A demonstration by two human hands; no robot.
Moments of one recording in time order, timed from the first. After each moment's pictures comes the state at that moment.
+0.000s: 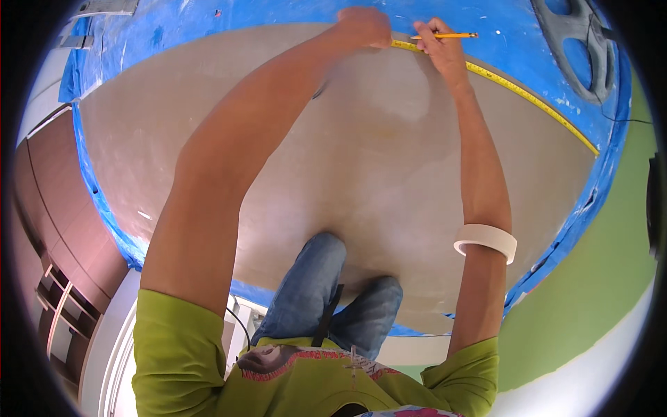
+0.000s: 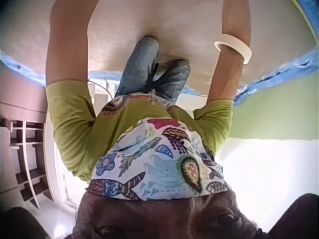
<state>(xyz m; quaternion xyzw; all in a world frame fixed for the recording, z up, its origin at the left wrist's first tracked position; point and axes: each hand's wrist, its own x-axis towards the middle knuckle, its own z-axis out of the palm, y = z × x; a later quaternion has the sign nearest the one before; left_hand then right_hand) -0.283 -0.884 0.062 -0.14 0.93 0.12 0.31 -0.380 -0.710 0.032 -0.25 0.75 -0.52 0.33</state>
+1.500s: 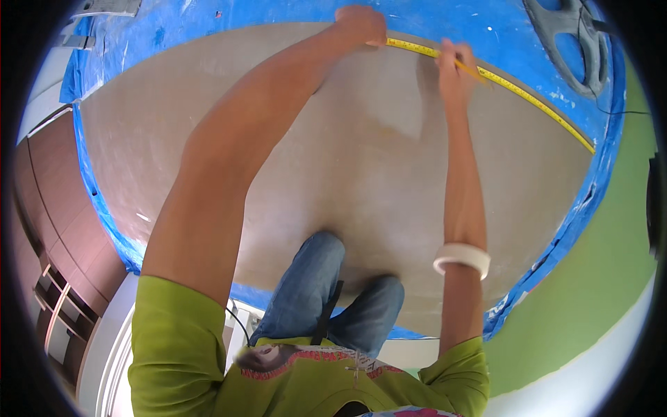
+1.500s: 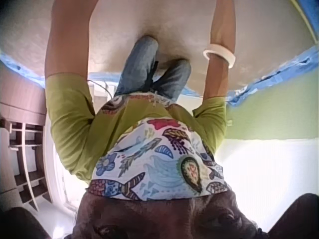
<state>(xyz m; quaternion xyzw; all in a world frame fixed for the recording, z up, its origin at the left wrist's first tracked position) -0.280 -0.892 0.037 -0.15 0.94 0.07 0.29 -0.335 -0.665 0.056 -0.22 0.78 -0.58 0.09</state>
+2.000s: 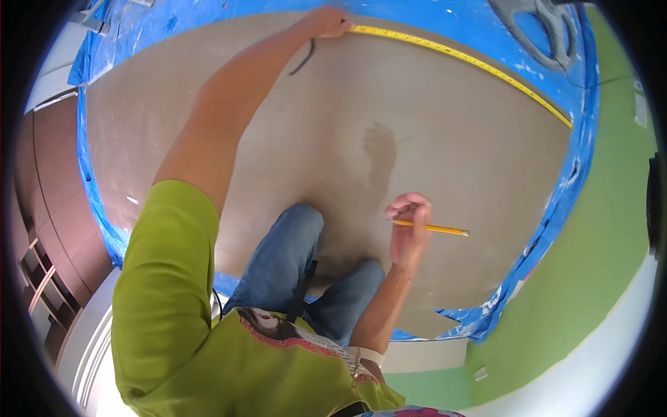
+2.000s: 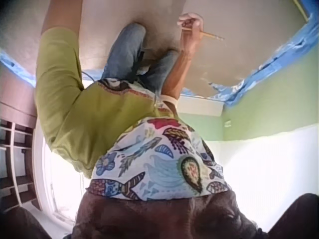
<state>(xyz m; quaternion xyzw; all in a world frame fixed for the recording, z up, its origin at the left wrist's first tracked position) -0.243 -0.846 0.079 -0.13 0.95 0.17 0.22 -0.077 -0.409 0.252 0.07 0.51 -0.80 0.30</state>
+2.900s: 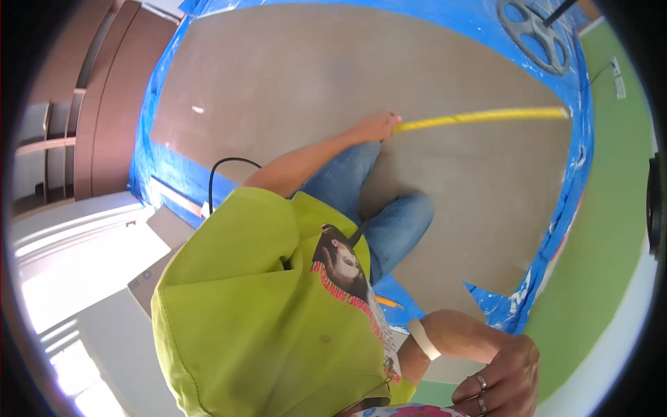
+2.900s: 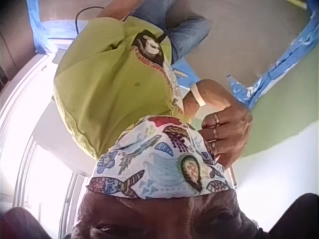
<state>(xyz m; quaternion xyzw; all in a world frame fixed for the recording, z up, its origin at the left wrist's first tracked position) 0.196 -0.485 0.264 -0.32 0.81 0.48 0.08 0.111 -0.160 0.664 -0.70 0.12 -0.57 0.42</state>
